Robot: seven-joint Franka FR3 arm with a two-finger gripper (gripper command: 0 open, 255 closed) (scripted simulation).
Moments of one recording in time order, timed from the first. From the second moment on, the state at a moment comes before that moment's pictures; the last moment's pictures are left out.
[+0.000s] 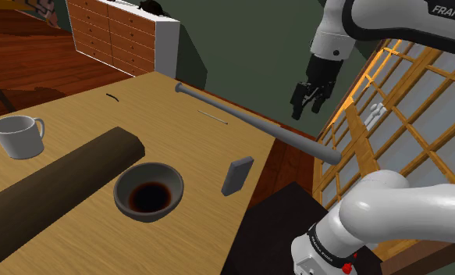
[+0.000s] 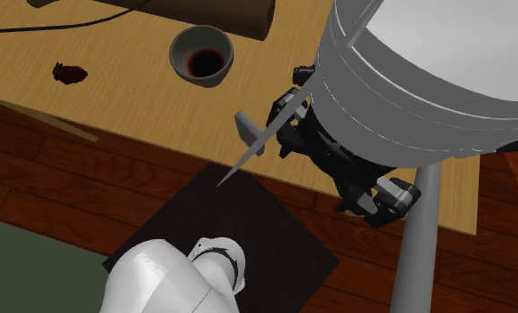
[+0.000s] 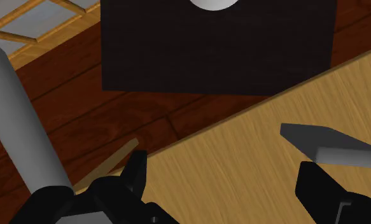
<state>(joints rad) -0.01 -0.83 0.07 -2.39 -0.03 1.45 0.08</state>
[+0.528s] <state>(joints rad) 0.15 -0.80 0.03 -2.54 -0.02 1.69 -0.22</state>
